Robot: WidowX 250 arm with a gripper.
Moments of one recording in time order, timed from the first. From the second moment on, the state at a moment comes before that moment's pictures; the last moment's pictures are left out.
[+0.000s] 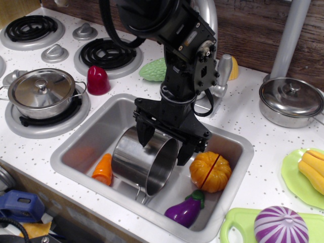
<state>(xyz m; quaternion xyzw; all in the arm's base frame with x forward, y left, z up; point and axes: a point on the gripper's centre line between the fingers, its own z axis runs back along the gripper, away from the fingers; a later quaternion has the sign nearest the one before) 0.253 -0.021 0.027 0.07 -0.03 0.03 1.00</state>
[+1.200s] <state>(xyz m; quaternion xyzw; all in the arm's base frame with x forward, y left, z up) 0.258 0.007 0.005 0.29 -0.03 -0.06 0.95</state>
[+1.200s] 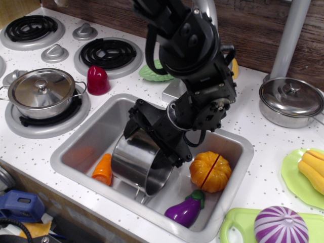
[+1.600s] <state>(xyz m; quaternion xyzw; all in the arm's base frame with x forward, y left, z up) 0.263 0.013 0.001 0.33 -0.05 -0.07 0.94</state>
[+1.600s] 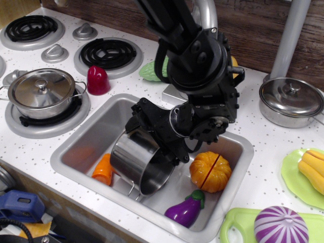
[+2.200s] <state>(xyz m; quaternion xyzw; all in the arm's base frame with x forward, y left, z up) 0.259 0.017 -0.003 0.17 -0.04 -0.03 0.98</state>
